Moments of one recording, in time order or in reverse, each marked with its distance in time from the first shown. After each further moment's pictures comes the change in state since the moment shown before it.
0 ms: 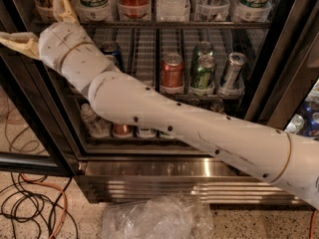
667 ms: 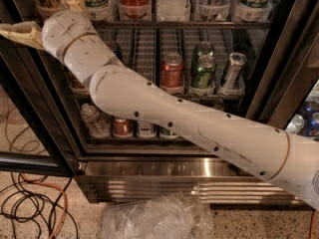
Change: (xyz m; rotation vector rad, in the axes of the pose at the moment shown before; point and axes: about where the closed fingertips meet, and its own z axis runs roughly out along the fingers) arm -0.013 -0.028 0.006 0.070 -0.036 -0.031
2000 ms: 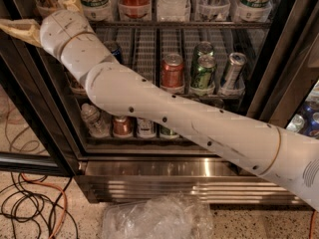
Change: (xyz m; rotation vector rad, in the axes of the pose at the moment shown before) arm 0.011 0.002 0.011 0.005 0.016 0.017
